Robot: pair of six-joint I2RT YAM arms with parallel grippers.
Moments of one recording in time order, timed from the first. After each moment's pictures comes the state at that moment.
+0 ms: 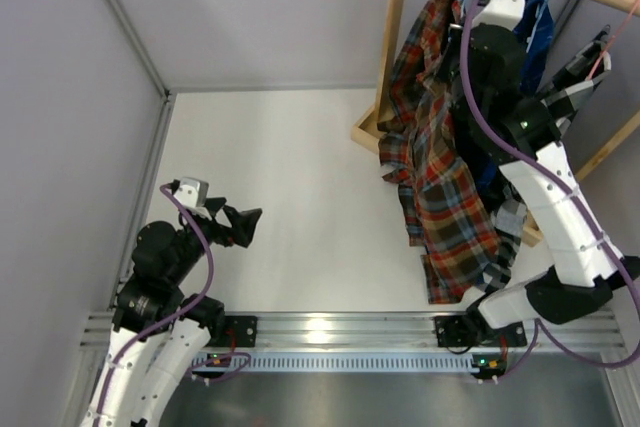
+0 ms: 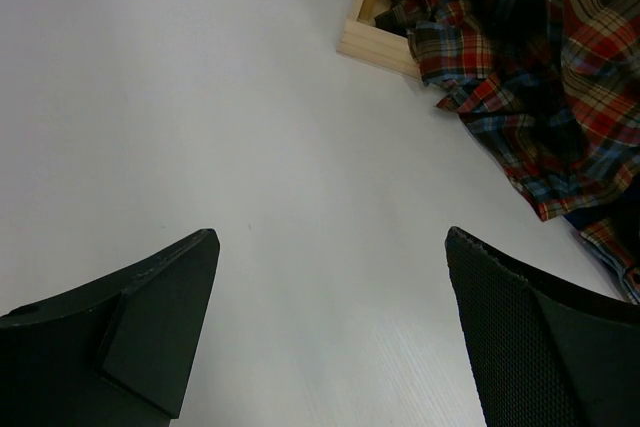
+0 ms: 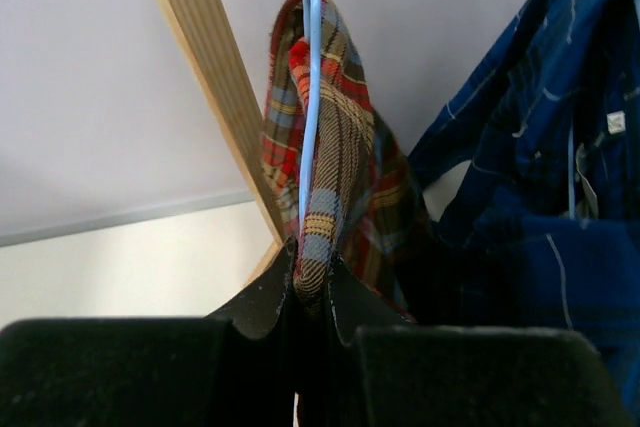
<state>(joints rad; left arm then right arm) -0.32 0.32 0.68 -0.49 0.14 -0.21 0.58 1.39 1.89 -0.57 0.68 0.19</state>
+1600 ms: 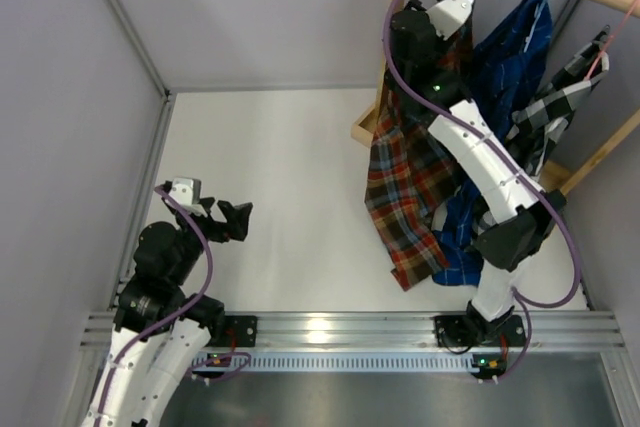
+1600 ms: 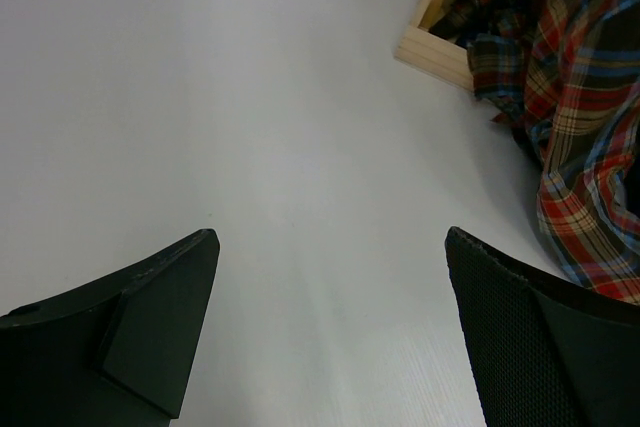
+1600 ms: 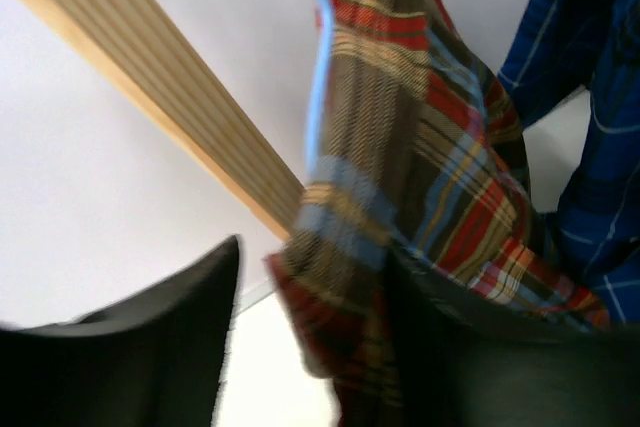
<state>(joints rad) -0.32 0.32 0.67 -0.49 0.02 -0.22 0.60 1.83 2.12 -0.36 0.98 0.50</state>
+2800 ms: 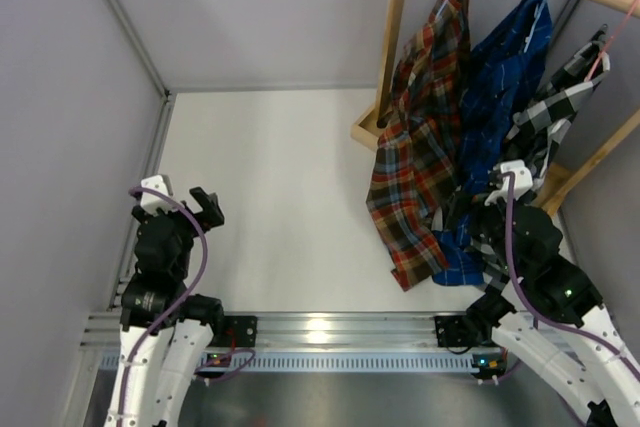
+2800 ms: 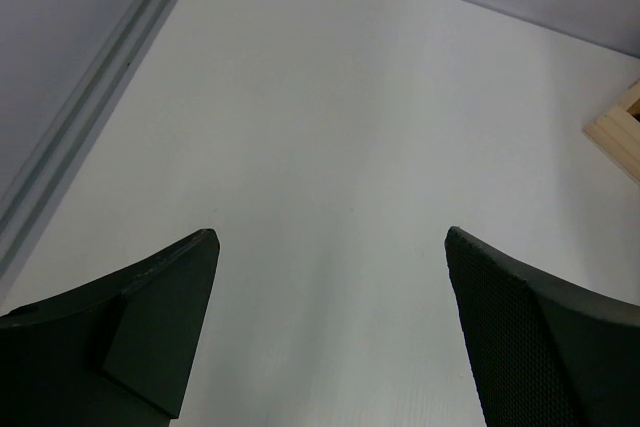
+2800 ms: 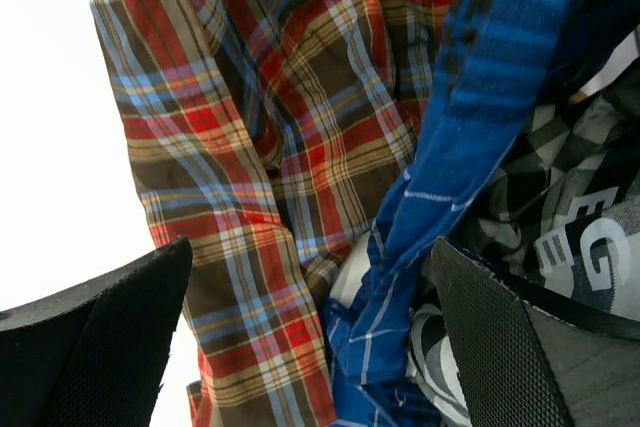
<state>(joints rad) -0.15 0.32 0.66 -0.54 -0.29 -0.29 0.59 0.43 0.78 -0.59 0.37 0.13</state>
